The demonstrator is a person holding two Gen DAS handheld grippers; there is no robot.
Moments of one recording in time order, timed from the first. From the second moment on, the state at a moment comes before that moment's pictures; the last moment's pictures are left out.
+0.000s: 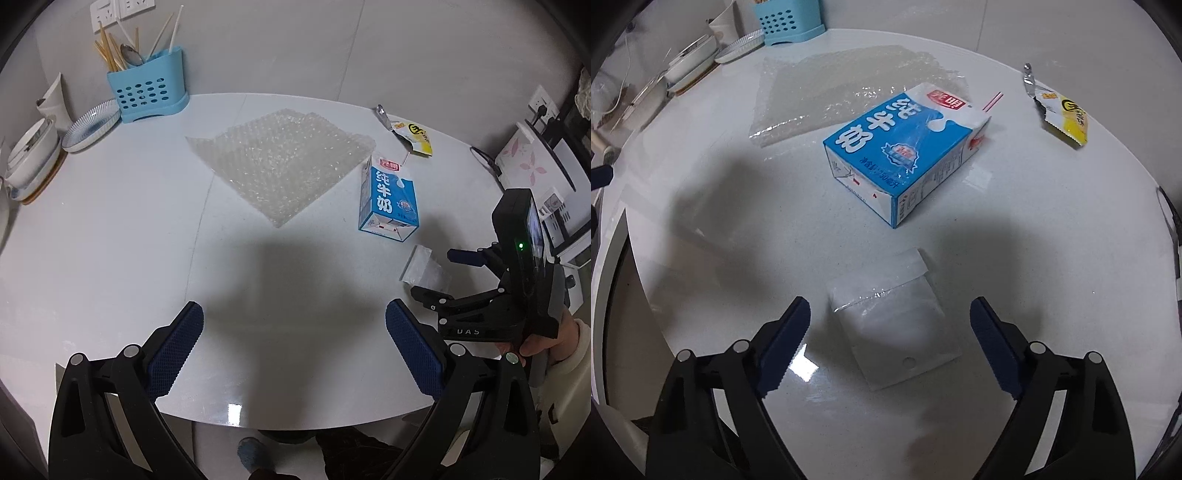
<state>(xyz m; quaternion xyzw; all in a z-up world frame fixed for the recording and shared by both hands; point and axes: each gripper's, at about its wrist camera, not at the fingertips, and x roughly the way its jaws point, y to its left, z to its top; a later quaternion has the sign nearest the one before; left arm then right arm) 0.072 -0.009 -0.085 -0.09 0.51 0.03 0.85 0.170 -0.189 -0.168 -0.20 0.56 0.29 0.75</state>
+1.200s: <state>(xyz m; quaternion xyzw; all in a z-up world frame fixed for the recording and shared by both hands) 0.165 -0.066 -0.089 -0.07 0.52 0.02 0.85 0.185 -0.232 -0.146 -0.11 0.55 0.30 0.77</state>
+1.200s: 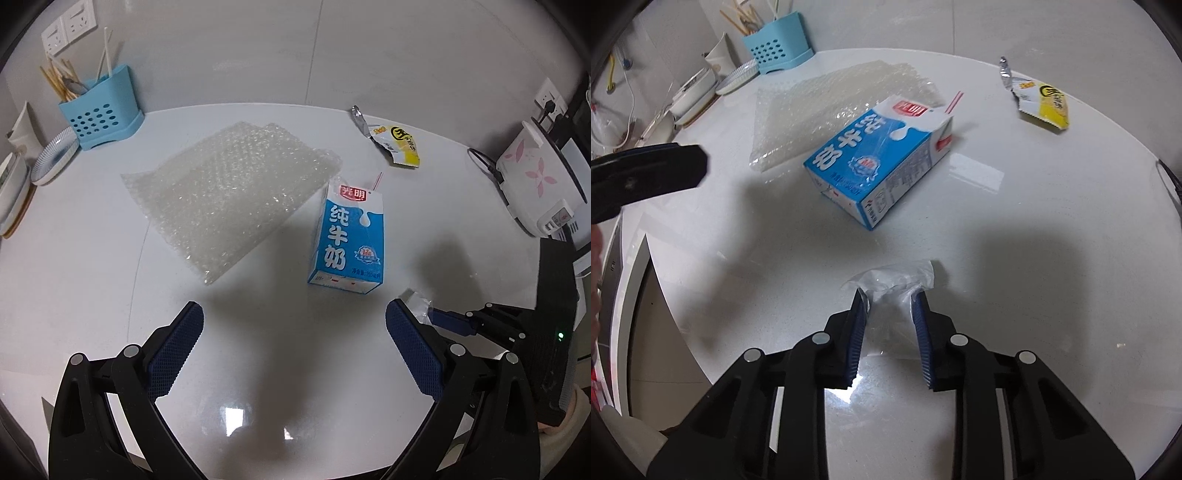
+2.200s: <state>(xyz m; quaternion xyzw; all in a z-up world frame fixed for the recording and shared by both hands) 0.281 -0.138 -0.165 0.00 0.58 -0.02 0.81 0.219 -0.318 -0.114 -0.06 0.53 0.22 0.82</state>
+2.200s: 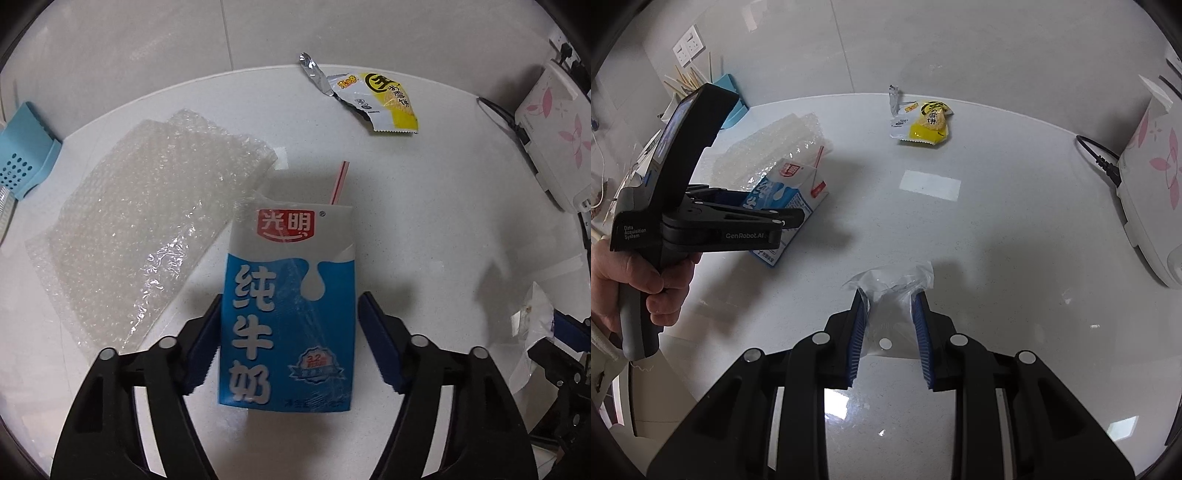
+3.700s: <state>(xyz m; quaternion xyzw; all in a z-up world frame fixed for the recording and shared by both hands) 0.102 -0.066 -0.071 -0.02 0.47 -0.04 0.88 0.123 -0.264 -0.063 -0.02 0.46 0.17 0.87</state>
